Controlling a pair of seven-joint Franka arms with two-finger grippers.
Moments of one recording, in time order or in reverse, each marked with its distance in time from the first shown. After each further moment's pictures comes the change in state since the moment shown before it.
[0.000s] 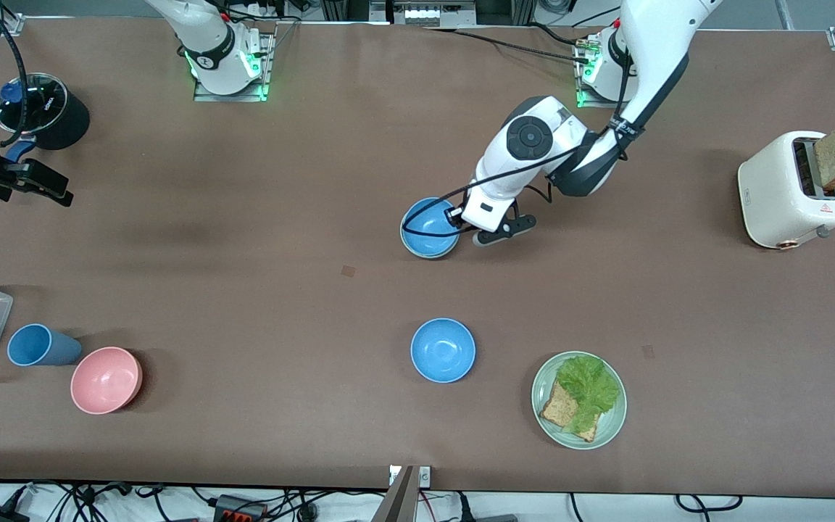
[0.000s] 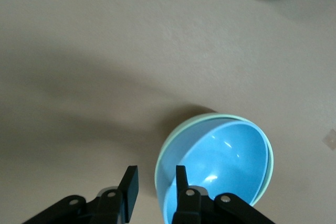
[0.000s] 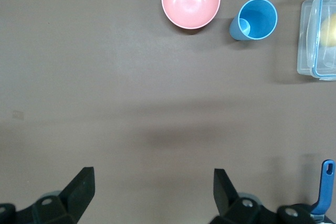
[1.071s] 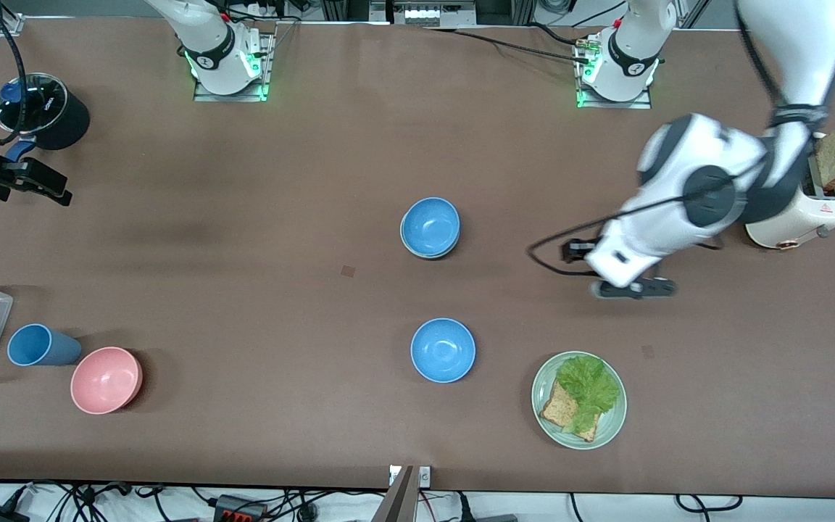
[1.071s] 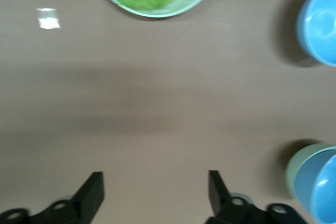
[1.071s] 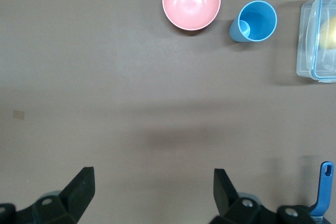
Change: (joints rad) left arm 0.374 -0.070 -0.010 0.321 0.012 -0.577 0.782; right arm 0.000 -0.004 -0.001 0.001 0.000 0.001 -0.010
